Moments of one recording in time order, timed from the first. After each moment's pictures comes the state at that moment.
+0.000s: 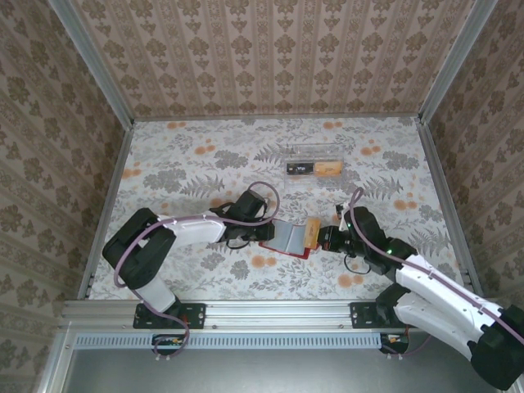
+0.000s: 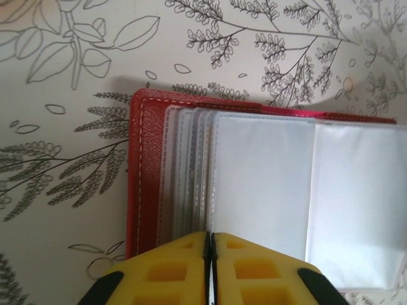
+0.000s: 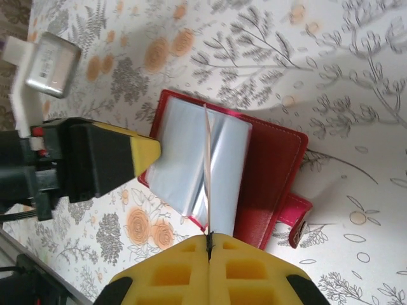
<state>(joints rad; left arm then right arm) -0.83 1.63 0.79 -0.13 0.23 -0.65 0.57 0.82 0.48 -0.37 -0.16 0.76</state>
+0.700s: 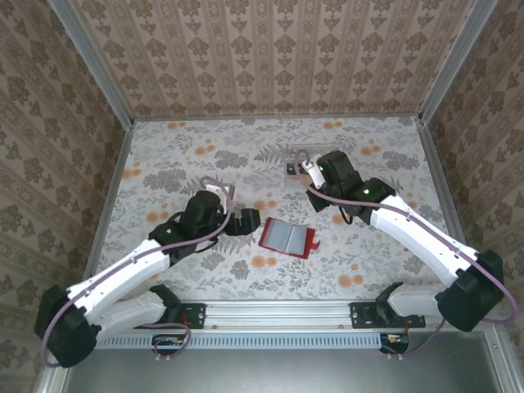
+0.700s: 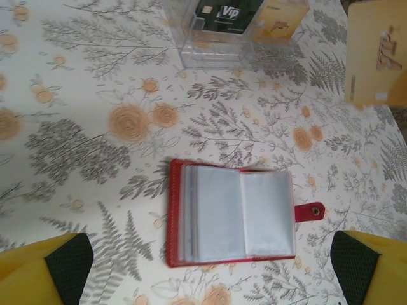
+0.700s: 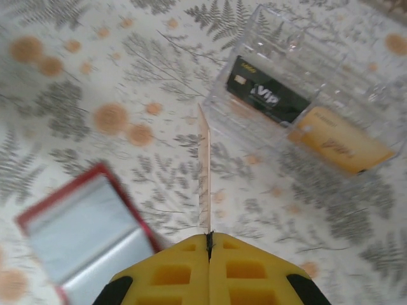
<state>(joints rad) -0.76 0.96 0.64 -0.30 0.08 -0.61 0.57 1.30 1.14 -0.66 0.15 -0.11</state>
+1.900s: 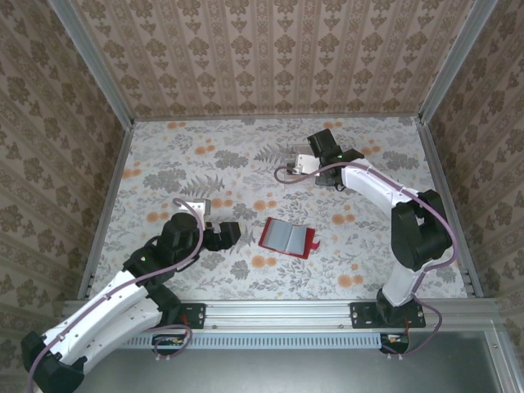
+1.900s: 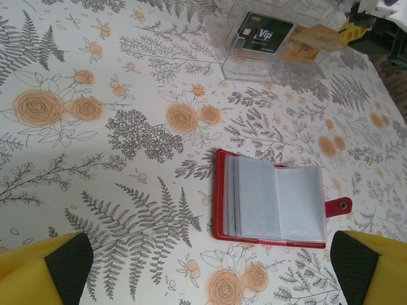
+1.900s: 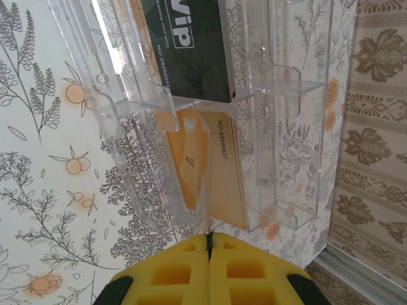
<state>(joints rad) -0.76 0.62 0.50 -0.44 -0.04 -0.62 0.40 1.75 1.33 -0.57 0.37 -1.05</state>
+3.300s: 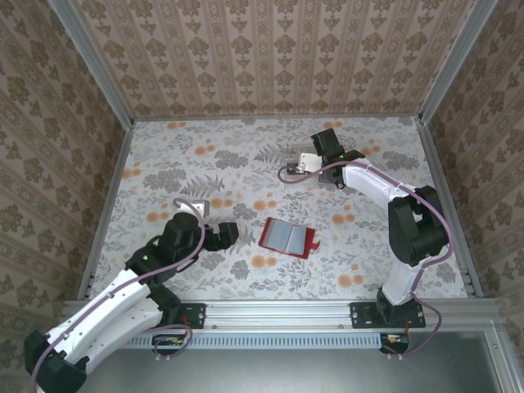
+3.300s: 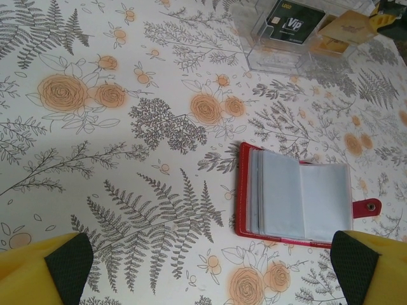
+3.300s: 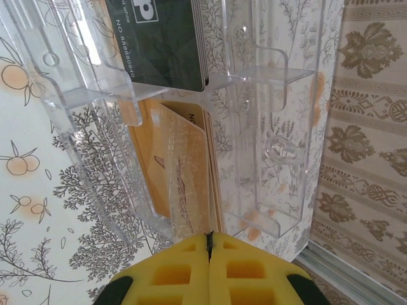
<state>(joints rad) -0.72 0.64 0.48 -0.44 -0.04 -0.62 0.36 1.78 1.31 -0.46 0.39 -1.13</state>
